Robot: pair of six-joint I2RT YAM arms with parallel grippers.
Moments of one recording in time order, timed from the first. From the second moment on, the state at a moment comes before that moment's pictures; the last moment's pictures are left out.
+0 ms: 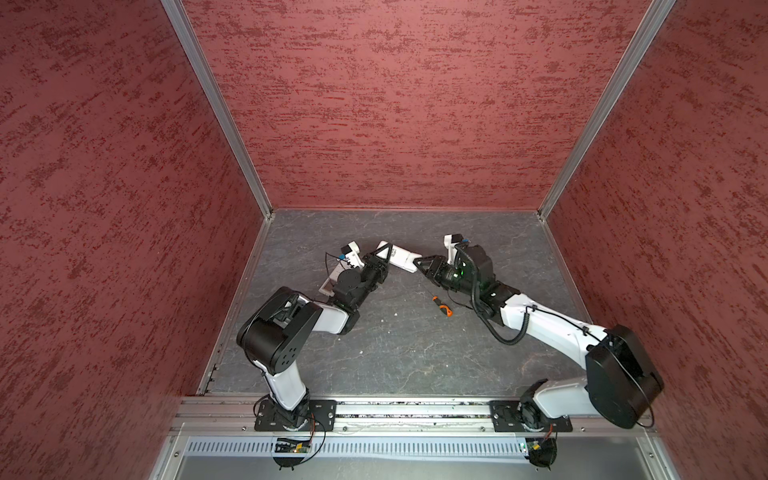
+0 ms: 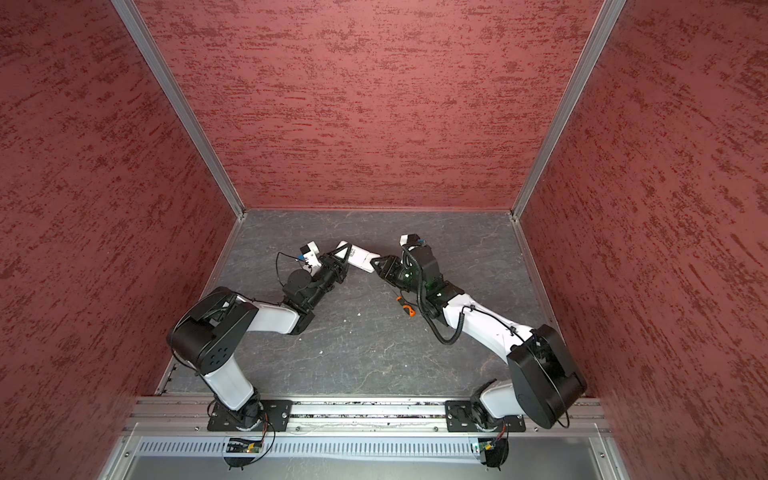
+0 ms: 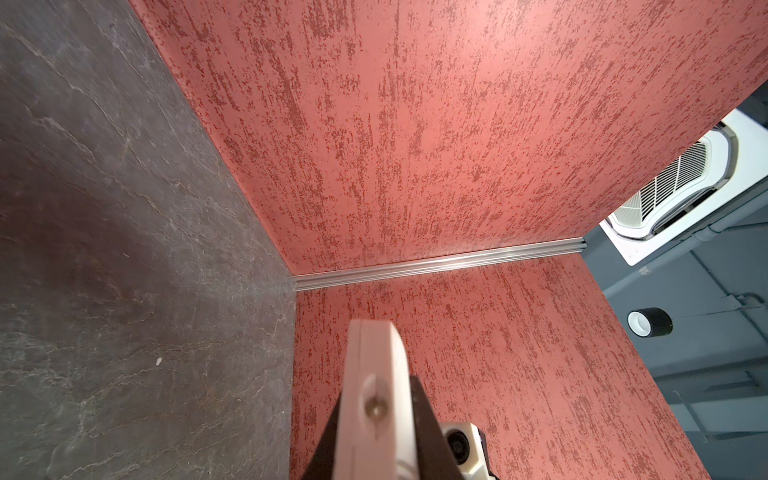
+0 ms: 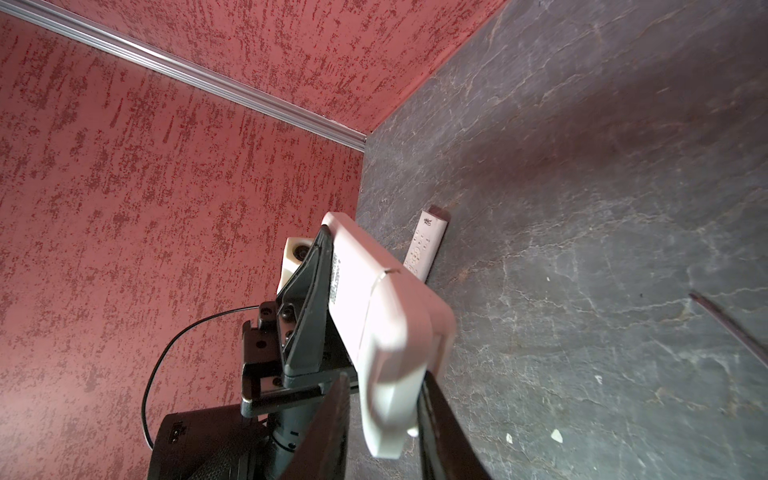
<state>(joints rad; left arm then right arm) -0.53 1.73 0.60 1.28 0.03 -1.51 0.59 1.40 0.85 0.26 -0.29 1.09</state>
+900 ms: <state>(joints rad) -0.54 1.73 0.60 1.29 0.01 -1.46 0.59 1.40 0.85 0.24 -0.29 1.11</state>
